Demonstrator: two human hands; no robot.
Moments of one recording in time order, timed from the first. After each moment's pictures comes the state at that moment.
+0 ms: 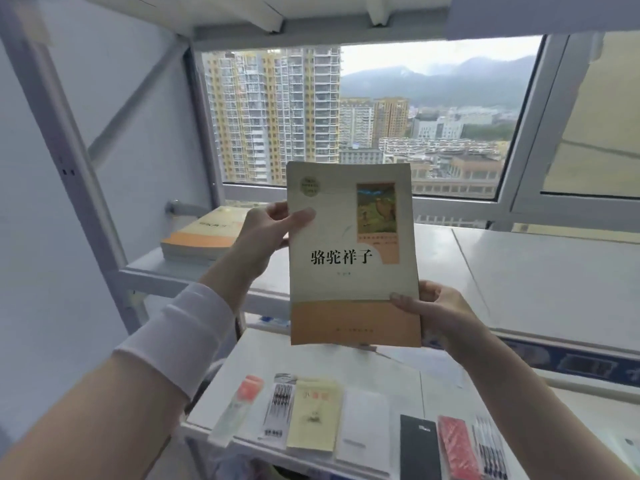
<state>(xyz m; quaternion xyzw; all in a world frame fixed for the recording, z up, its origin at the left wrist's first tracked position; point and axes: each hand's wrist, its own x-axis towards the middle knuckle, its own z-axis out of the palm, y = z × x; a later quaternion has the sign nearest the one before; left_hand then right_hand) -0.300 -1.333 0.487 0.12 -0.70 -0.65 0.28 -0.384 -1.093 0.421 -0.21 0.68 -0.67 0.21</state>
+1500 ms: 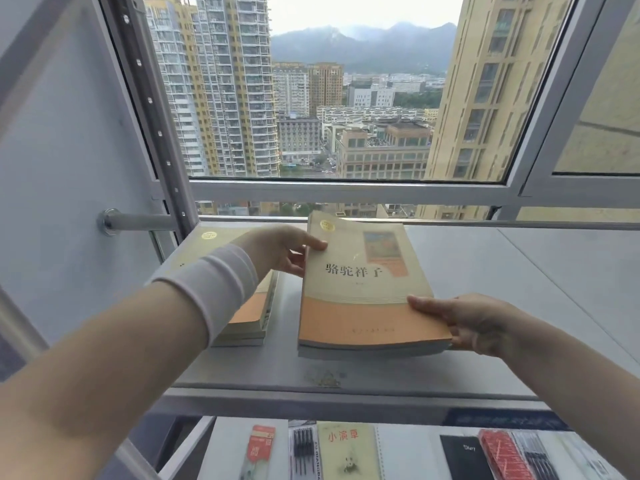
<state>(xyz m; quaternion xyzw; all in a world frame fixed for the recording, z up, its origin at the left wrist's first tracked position) -0.468 -1.534 0.470 0.27 -0.71 -0.64 -0.11 -0.467 -1.272 0.432 0.04 0.74 -0.60 0.31</state>
